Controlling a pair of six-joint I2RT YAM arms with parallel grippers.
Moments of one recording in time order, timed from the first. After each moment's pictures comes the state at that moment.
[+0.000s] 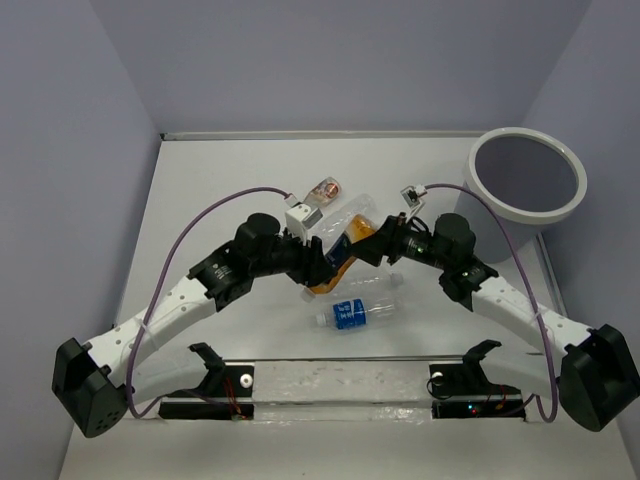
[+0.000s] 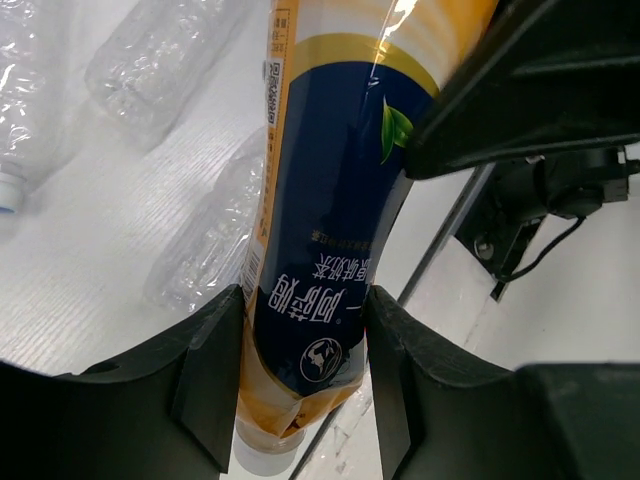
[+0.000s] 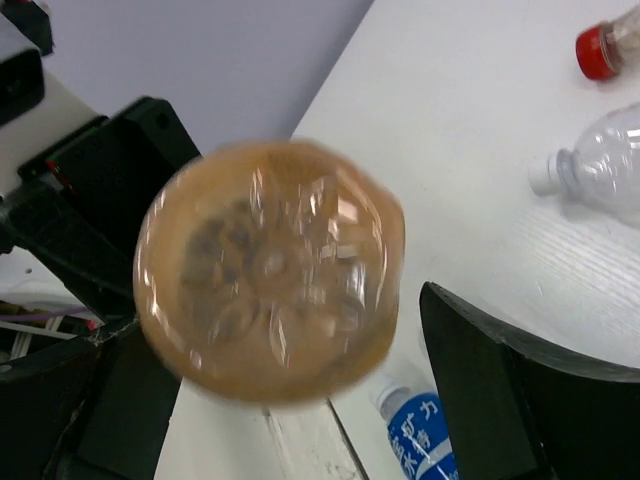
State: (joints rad) left arm -0.76 1.02 0.82 -0.27 0.34 -0.33; right arm 0.54 1.07 0.58 0.39 -0.53 0.78
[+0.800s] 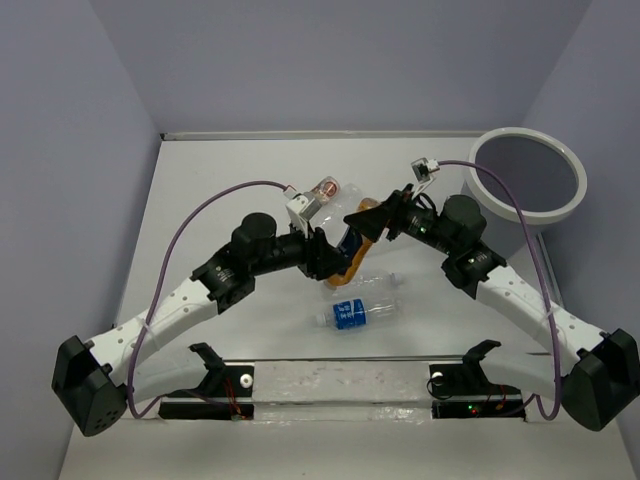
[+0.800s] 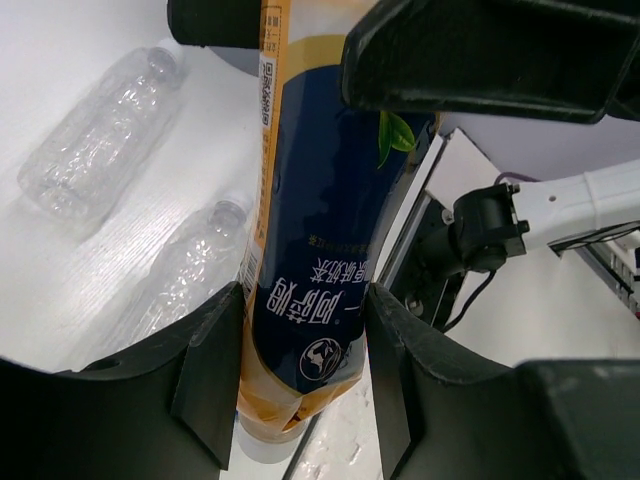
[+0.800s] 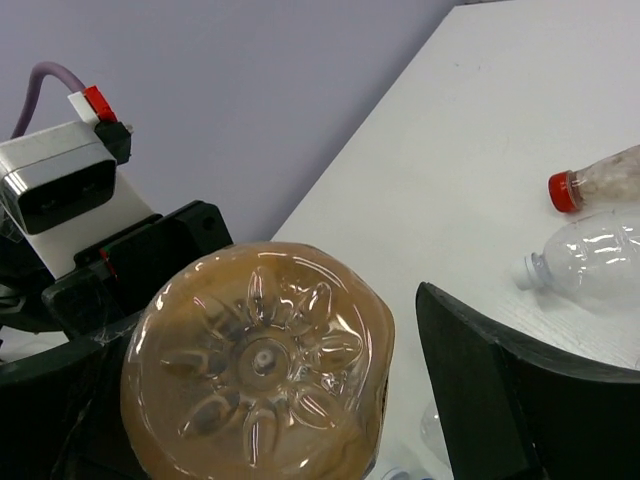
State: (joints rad) left arm -0.78 1.01 0.79 -0.02 0.39 -0.46; right arm 0.56 1.09 0.78 0.36 -0.43 0.73
